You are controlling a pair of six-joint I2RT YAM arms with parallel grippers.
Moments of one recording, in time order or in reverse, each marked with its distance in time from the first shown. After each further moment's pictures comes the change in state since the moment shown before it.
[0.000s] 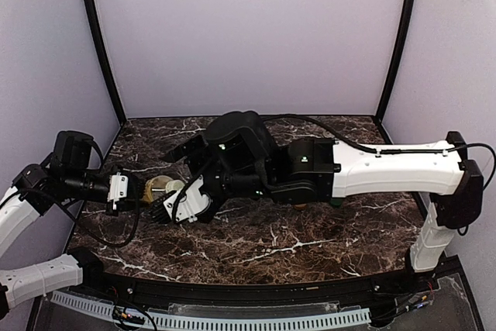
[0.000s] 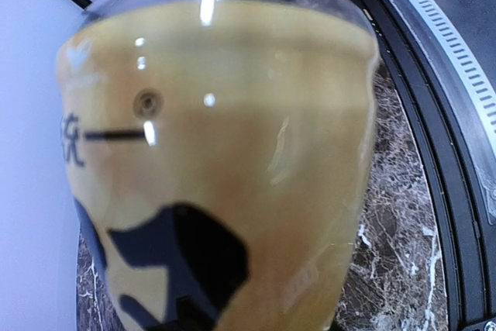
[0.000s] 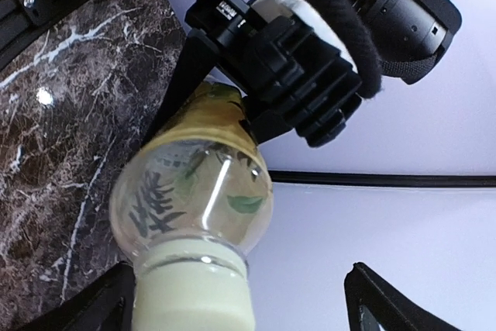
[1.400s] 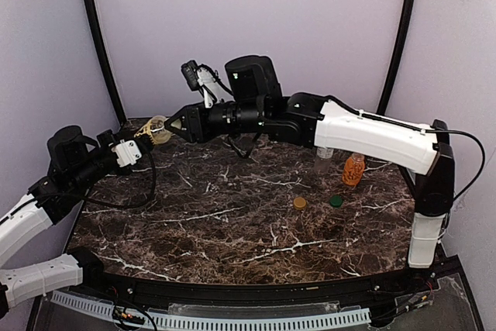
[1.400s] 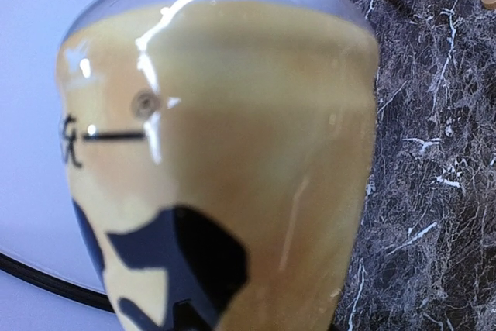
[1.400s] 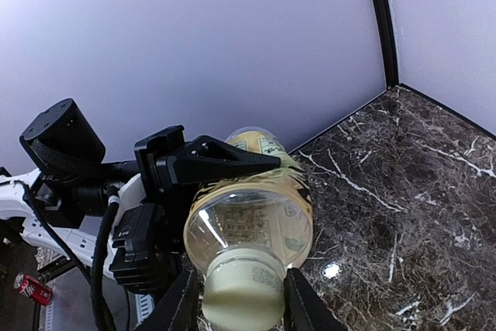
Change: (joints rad) left arm -0.002 0.004 -0.171 0.791 -0.572 -0.023; right arm -0.267 0.125 0.231 0.066 -0.382 1.654
